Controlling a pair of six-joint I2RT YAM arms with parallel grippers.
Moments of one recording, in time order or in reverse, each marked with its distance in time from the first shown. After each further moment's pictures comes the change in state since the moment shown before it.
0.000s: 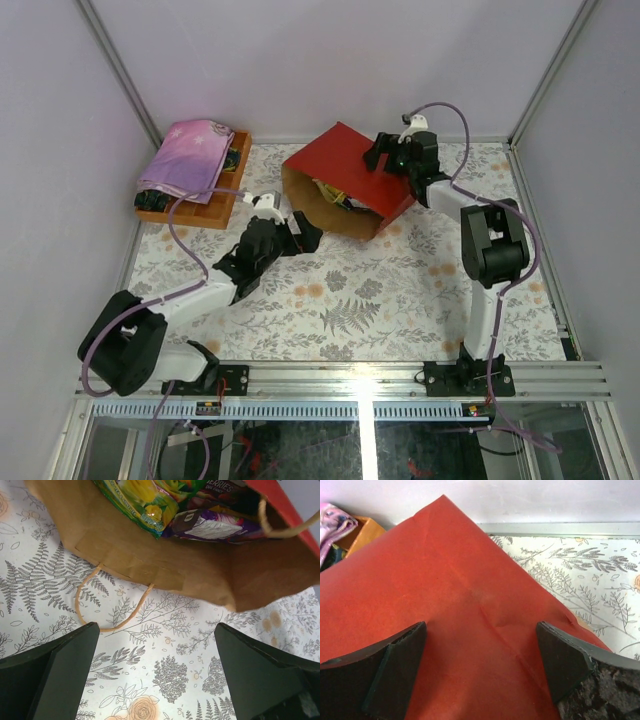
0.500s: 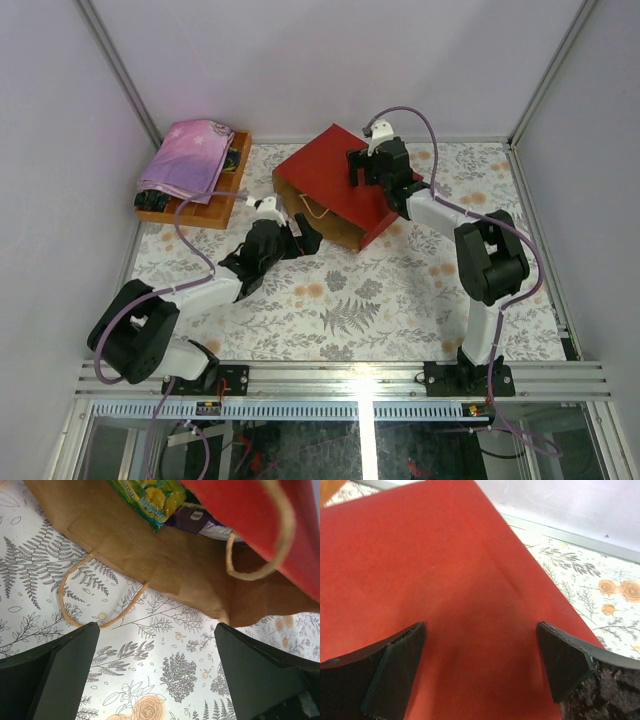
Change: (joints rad) left arm 0.006 0.078 0.000 0.002 0.001 -0.047; right arm 0.194 -0.134 -0.092 -0.089 0.319 -0.308
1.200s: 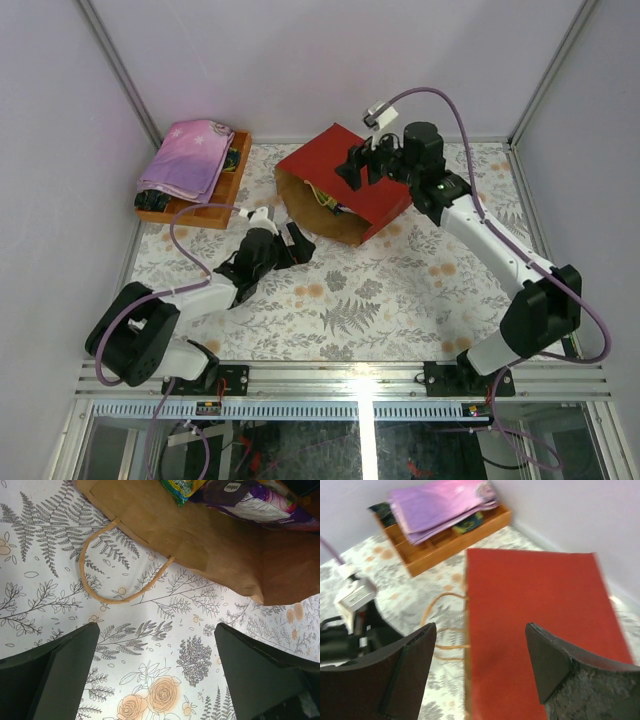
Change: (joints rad) left arm 0.035 -0.008 -0.087 0.017 0.035 -0.048; right arm 0.058 -0.426 0.025 -0.294 -0.420 -0.080
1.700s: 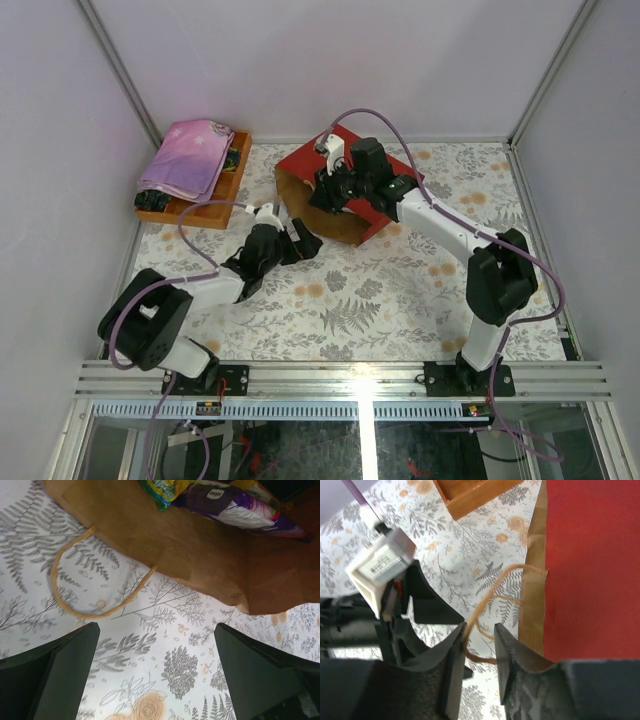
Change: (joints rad) left arm 0.005 0.076 0.021 0.072 0.046 -0.043; right arm 0.140 0.260 0.090 -0.156 -0.113 0.040
